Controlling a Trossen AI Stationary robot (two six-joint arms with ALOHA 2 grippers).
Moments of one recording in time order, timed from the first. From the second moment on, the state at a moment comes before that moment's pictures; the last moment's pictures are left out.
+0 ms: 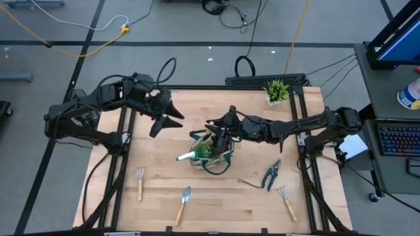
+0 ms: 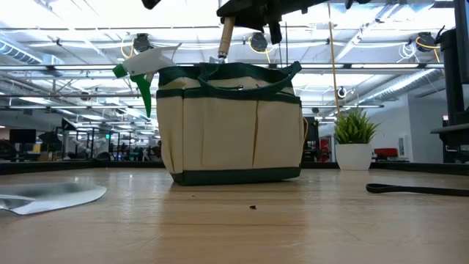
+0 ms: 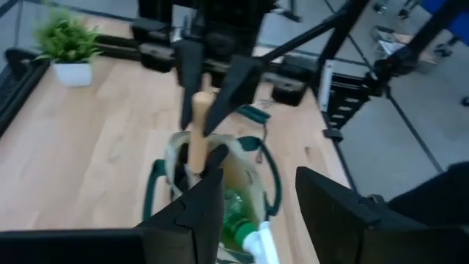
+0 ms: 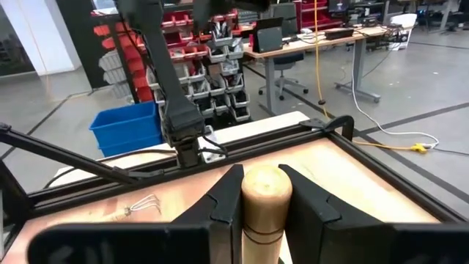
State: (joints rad) left arm 0.23 1.14 1.35 -0.73 0.42 -0.04; right arm 0.07 1.51 1.02 0.38 0.32 0.19
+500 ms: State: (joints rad) left arm 0.06 0.83 0.92 -0.34 0.33 -0.18; right arm 0.07 1.63 1.02 0.41 0.37 0.20
